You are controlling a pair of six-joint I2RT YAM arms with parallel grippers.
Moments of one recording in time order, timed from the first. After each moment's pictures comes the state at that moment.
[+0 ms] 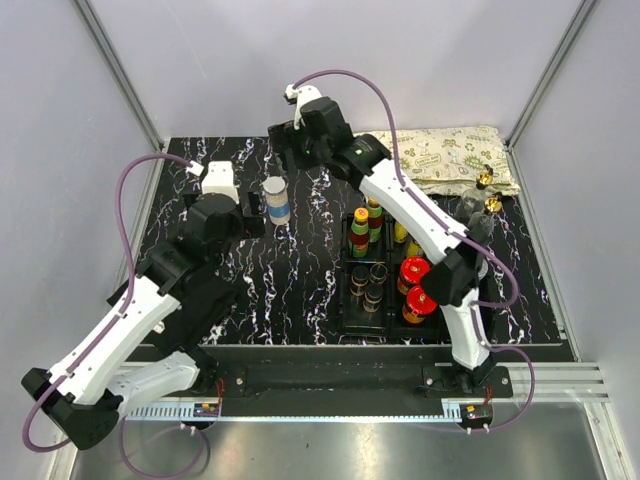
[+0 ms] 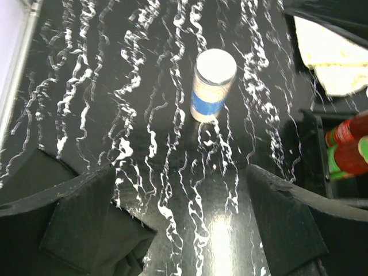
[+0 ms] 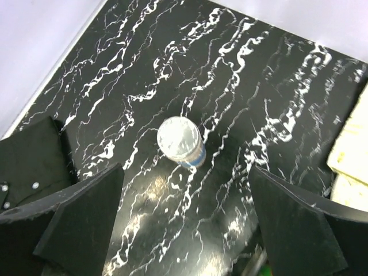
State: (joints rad) left arm -0.63 0.96 1.09 -0.59 -0.56 -0.31; right arm 0.76 2.08 2.31 -0.68 0.12 0.22
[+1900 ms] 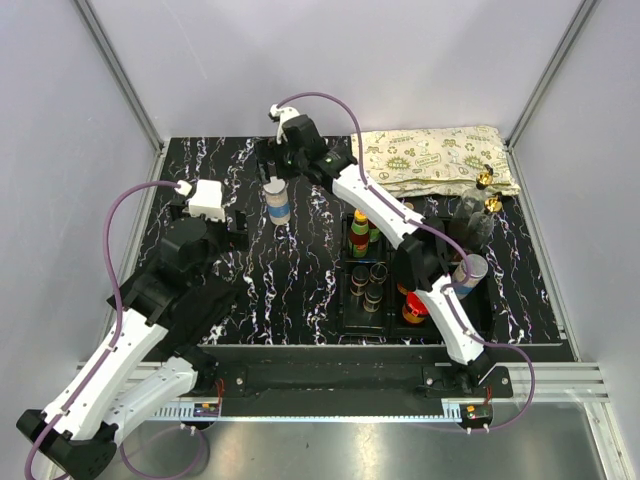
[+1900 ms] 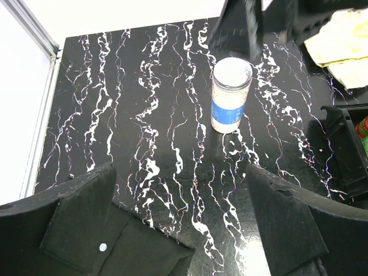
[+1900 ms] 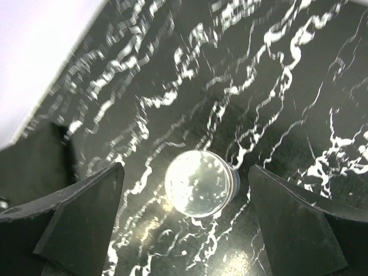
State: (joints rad) left arm -0.52 0.75 0.87 -0.40 -0.43 -0.05; right arm 0.74 2.40 2.48 -0.54 -0.03 0.29
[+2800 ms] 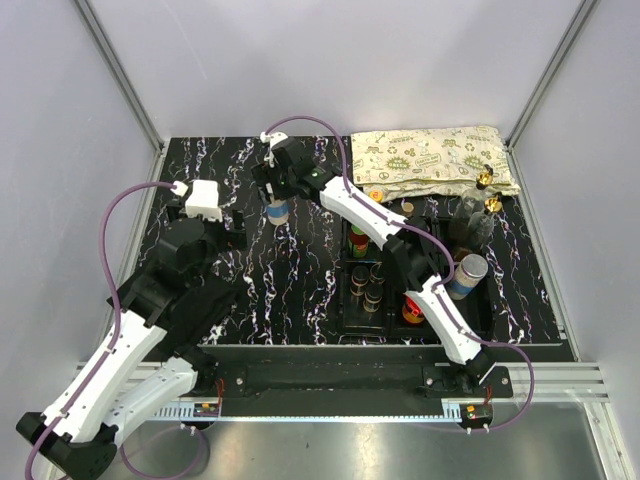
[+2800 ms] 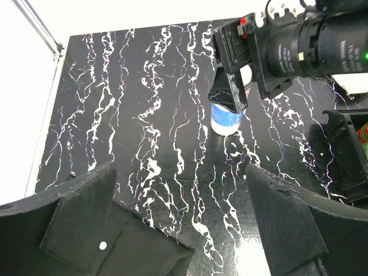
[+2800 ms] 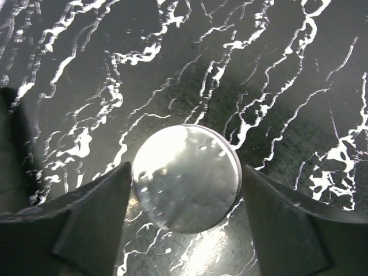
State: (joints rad) left arm -0.52 0.74 0.87 -0.40 -0.44 -0.06; right arm 0.77 2.49 2.43 -0.54 -0.02 0.24
